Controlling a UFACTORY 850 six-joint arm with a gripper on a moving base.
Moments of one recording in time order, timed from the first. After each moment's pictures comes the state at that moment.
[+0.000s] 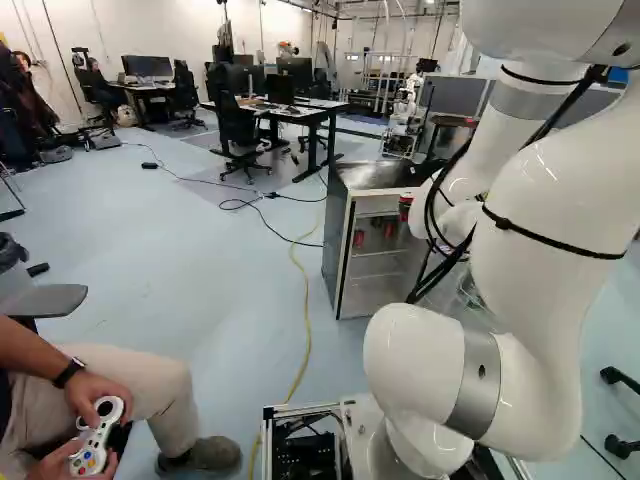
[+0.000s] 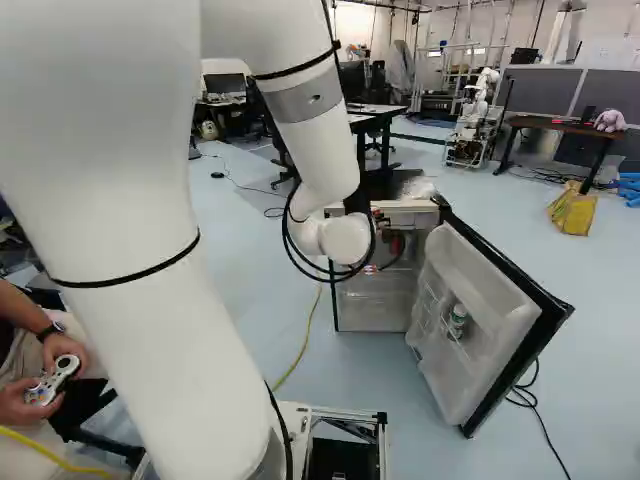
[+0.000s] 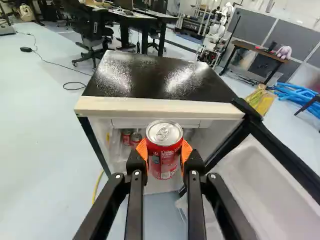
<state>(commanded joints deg) -32.6 -7.0 -28.0 -28.3 46.9 0.0</state>
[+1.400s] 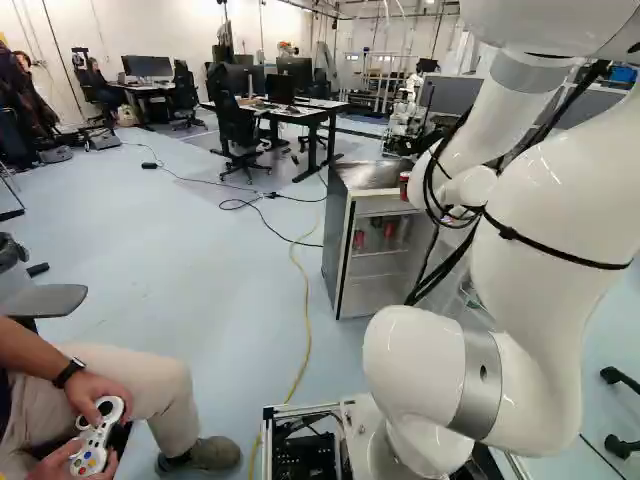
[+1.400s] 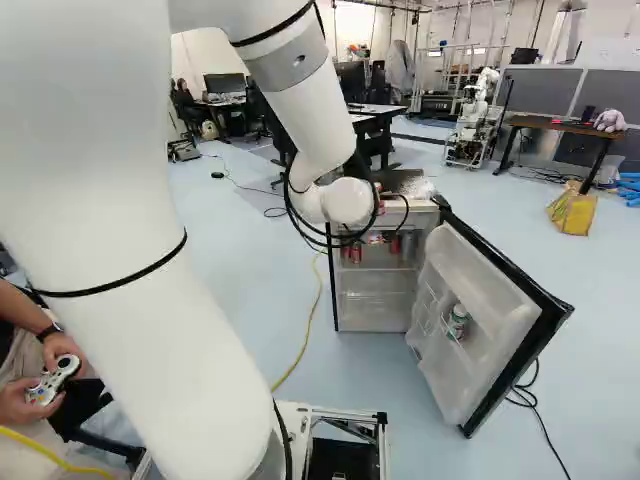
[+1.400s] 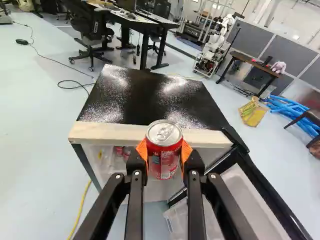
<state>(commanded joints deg) -29.4 -4.5 -36.0 -28.3 37.3 0.0</state>
